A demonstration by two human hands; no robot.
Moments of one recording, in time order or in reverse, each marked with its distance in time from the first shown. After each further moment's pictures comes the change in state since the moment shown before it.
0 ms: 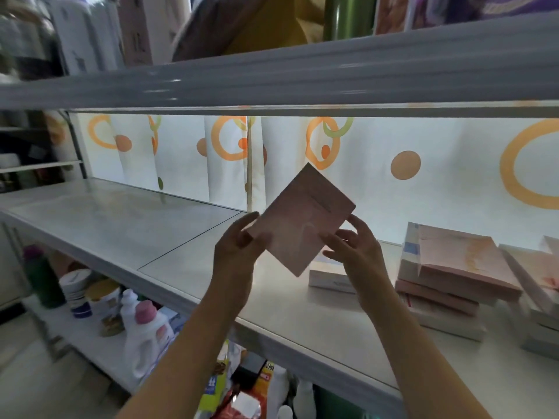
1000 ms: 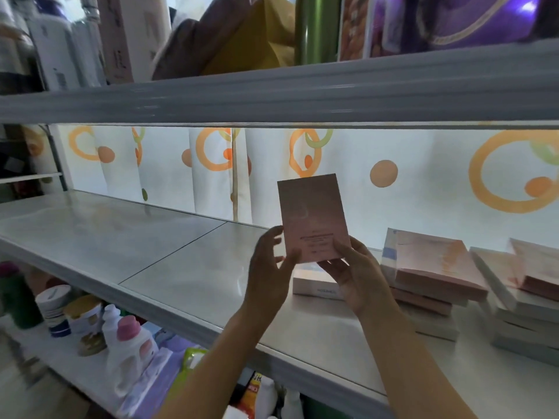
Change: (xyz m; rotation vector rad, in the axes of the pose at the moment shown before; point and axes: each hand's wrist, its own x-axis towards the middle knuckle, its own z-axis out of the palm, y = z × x) left_hand -0.009 -0.028 0.063 0.515 -0.075 0.252; right_hand 0.005 0.012 -0.031 0.710 0.034 0.262
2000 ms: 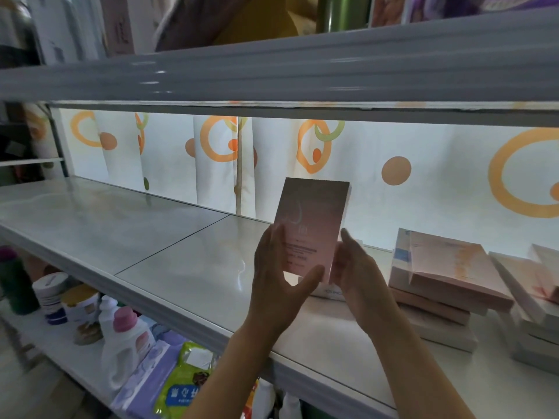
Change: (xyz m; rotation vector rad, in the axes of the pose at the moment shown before) left_hand -0.017 -0.022 0.008 0.125 0.022 0.155; right_hand -0.011 0.011 0.016 -0.539 -0.065 -0.064
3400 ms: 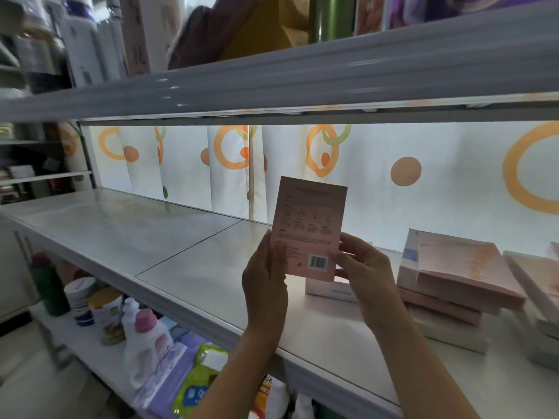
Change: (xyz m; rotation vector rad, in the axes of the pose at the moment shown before) left_hand -0.002 0.007 -0.010 -0.168 0.264 -0.138; right_hand -0.001 0.001 -0.003 -0.209 0.104 -0.115
